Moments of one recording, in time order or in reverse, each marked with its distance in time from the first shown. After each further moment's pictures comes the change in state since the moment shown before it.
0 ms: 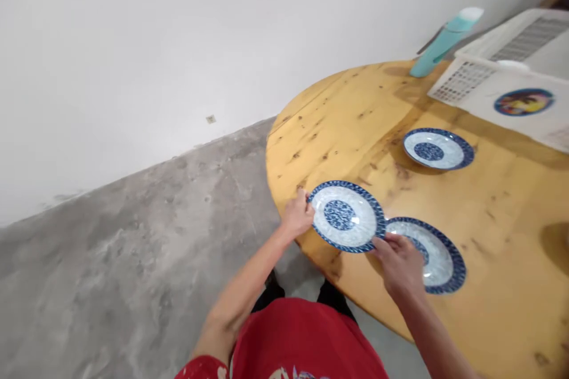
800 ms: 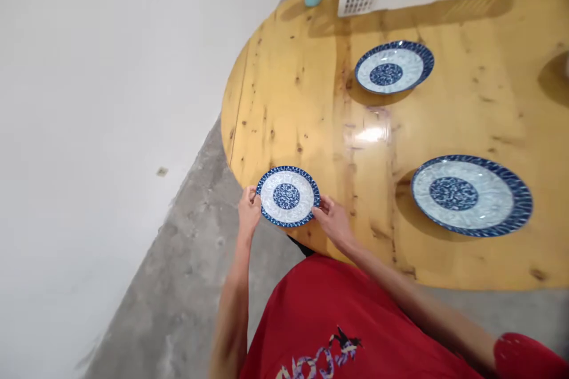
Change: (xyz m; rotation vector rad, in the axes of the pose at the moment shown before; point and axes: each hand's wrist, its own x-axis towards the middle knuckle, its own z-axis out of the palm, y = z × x) left_hand 0.193 -0.091 -0.098 -0.129 -0.201 0.065; right_hand 0.036 0.002 0.212 0.261 -0.037 0.075
